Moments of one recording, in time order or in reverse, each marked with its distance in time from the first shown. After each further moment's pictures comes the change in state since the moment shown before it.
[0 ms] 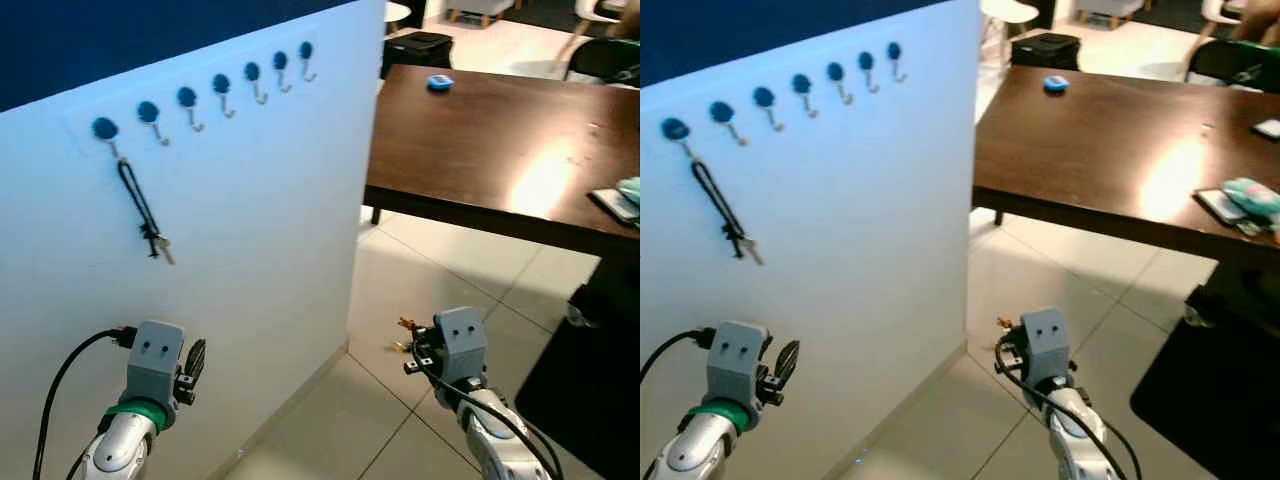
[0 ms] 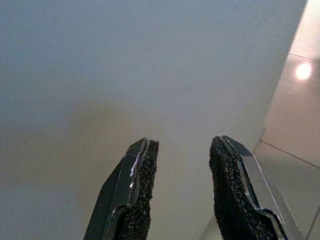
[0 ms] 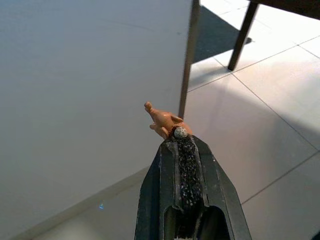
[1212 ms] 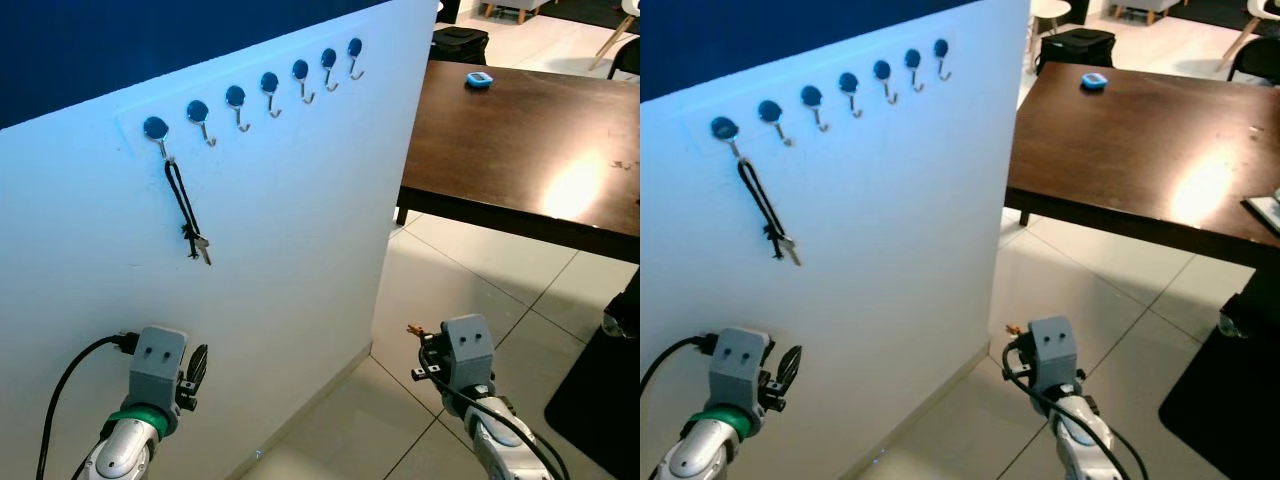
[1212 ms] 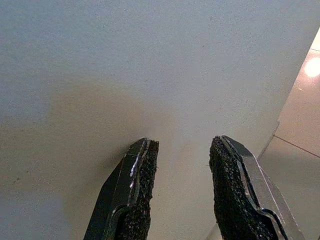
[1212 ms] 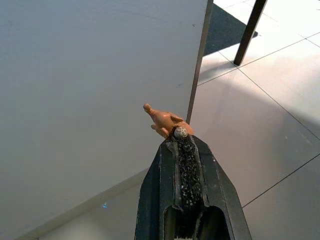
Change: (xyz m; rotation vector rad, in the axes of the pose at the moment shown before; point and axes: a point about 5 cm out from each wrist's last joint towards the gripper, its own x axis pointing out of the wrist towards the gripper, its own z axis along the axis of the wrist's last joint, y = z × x) left arm -0.003 -0.001 -0.005 -0.004 0.010 -0.001; right arm -0.004 -0.005 -0.009 0.001 0.017 -0.016
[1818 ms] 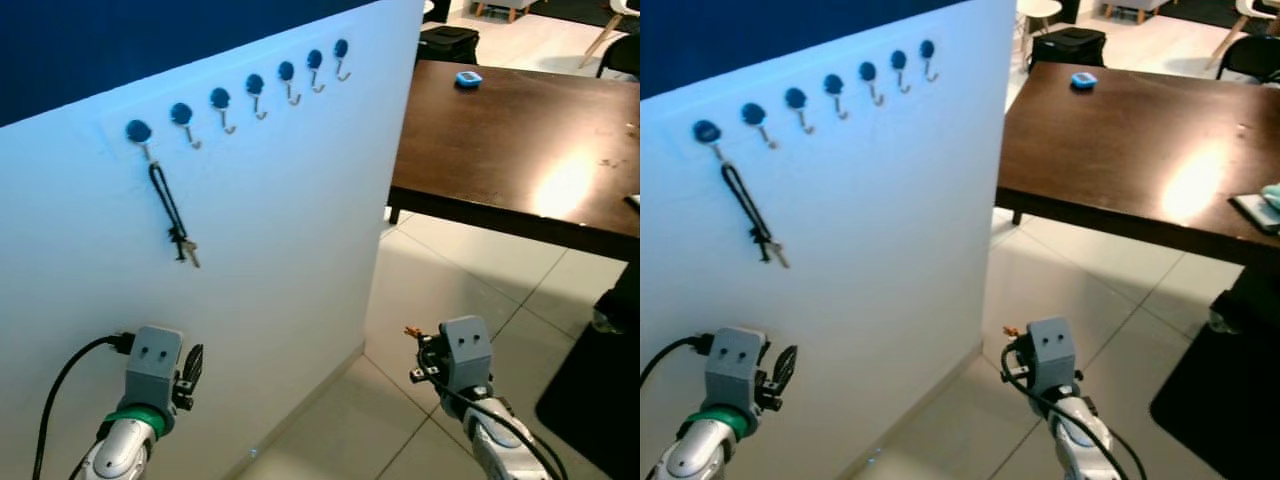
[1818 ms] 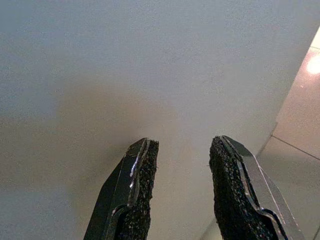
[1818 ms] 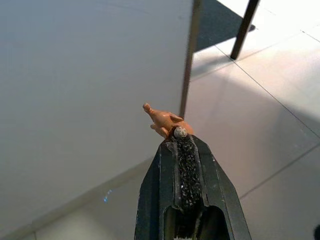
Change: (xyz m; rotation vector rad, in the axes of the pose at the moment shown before) left arm 0.000 0.008 -0.001 -0.001 0.014 0.044; right arm 0.000 0.002 -0.002 0.006 0.004 0.010
